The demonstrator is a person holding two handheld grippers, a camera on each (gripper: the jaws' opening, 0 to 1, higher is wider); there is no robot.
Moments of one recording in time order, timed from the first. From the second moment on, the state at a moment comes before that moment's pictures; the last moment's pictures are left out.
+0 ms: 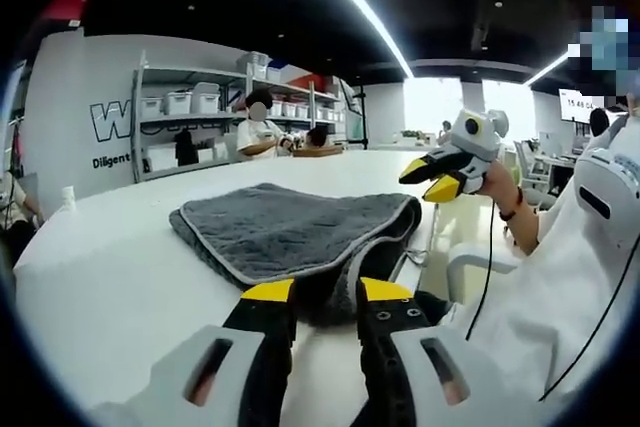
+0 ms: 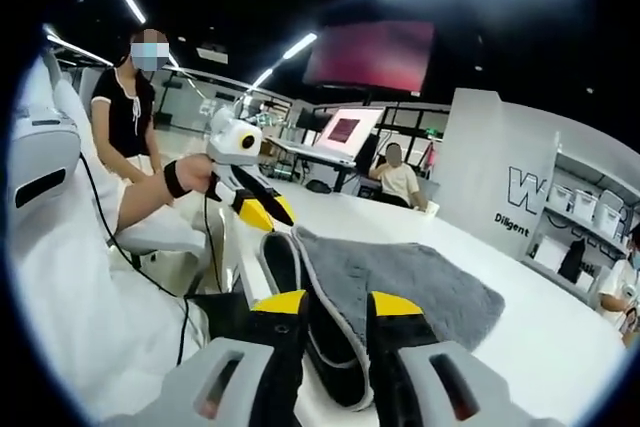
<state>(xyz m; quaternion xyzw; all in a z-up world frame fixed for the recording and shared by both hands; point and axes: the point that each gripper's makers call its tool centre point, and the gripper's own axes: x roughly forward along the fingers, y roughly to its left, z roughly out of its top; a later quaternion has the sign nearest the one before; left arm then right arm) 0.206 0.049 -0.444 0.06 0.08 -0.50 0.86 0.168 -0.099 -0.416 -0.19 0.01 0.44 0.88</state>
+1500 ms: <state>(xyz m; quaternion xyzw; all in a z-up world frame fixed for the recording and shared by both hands) 0.225 0.043 -0.436 0.03 0.09 -0.49 0.87 0.191 -0.030 -0.411 -0.24 0.01 0.47 0.85</state>
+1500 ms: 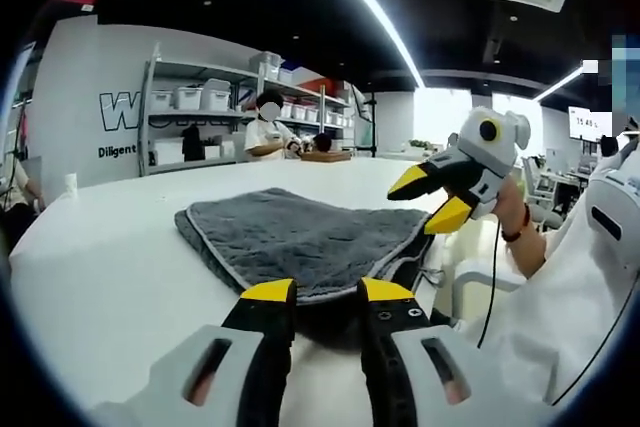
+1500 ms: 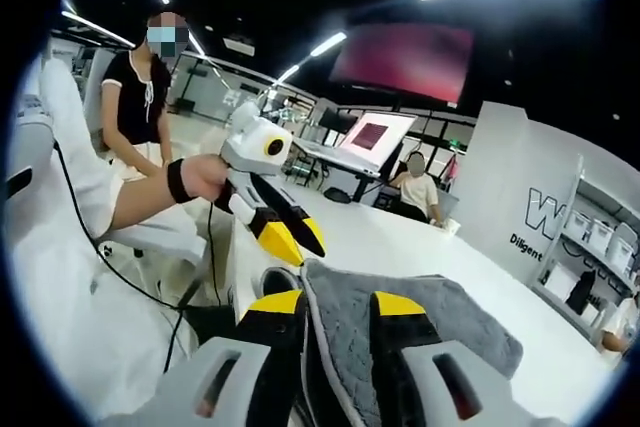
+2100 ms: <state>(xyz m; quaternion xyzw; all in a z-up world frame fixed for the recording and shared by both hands) 0.223 0.048 -0.435 0.03 0.09 -0.49 0.87 0.201 0.000 -0.422 -0.26 0.02 0.49 0.83</state>
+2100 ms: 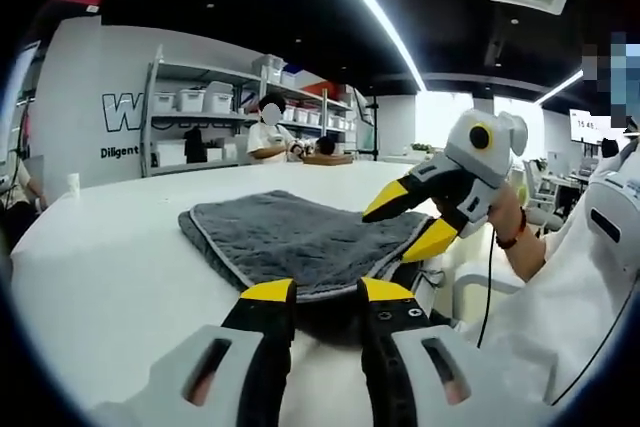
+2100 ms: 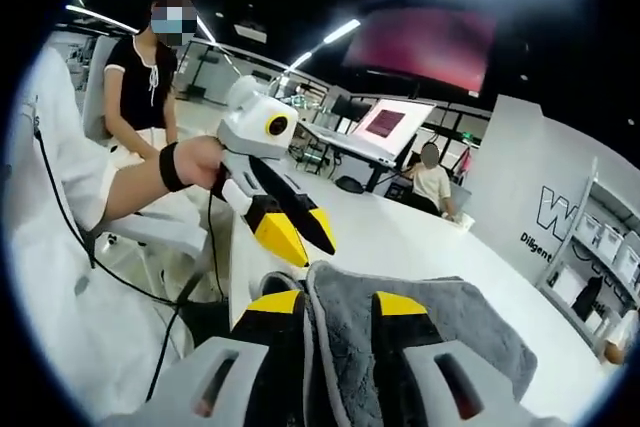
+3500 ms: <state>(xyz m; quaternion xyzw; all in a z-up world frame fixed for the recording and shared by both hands) 0.258 0.051 -0.425 0.02 0.09 -0.46 0.88 0.214 0.037 -0.444 -0.29 0.04 0.49 0.82</state>
